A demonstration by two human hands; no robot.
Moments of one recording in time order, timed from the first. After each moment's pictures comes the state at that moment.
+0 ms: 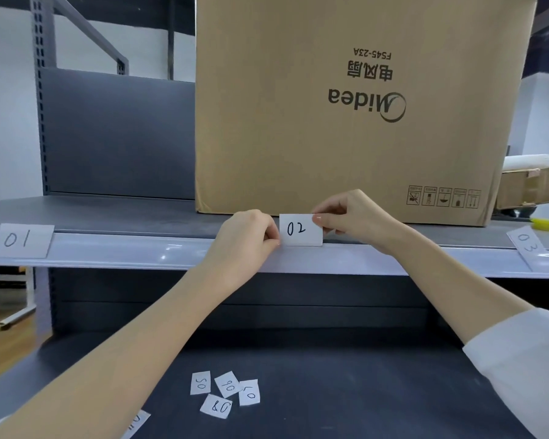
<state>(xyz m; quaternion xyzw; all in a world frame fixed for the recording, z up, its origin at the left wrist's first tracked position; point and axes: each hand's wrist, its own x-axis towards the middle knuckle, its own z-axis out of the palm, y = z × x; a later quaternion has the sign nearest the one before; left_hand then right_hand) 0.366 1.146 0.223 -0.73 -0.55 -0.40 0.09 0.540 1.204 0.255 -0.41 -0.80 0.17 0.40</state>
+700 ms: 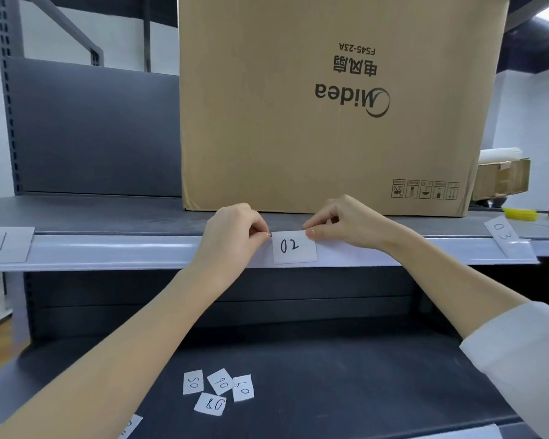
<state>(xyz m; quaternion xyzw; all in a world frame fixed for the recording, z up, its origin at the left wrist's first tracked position) 0.358 1.157 0.216 -0.72 -0.50 -0.47 0.10 0.545 1.194 0.249 -0.45 -0.83 0.08 0.31</state>
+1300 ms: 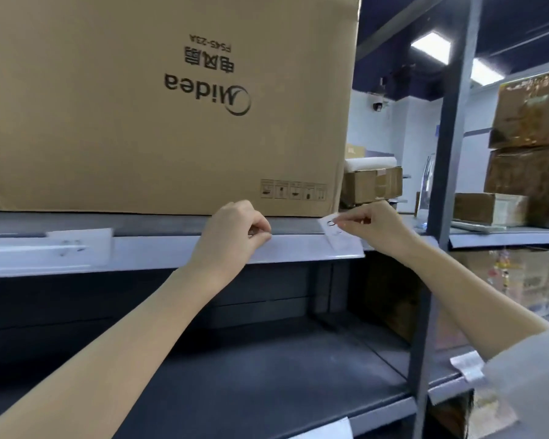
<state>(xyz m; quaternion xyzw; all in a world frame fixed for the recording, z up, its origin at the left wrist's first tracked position) 0.590 1.177 0.216 -0.78 -0.39 -0.48 0.08 0.816 1.179 0.238 -0.55 -0.71 -0.03 0.44</state>
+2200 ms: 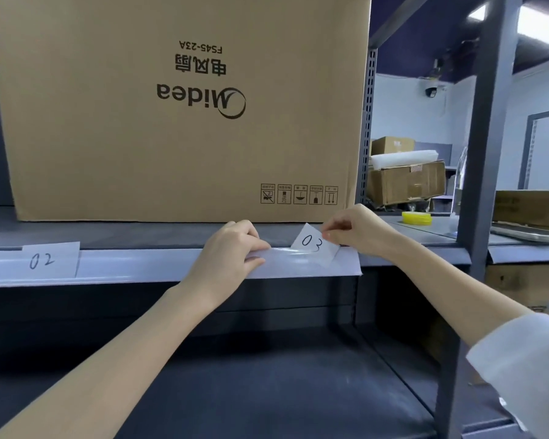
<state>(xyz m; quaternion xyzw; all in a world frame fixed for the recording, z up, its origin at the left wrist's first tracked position) 0.635 1.202 0.208 -0.78 -0.45 -0.41 0.15 0.849 1.243 0.249 -0.49 -0.80 0.05 0.36</state>
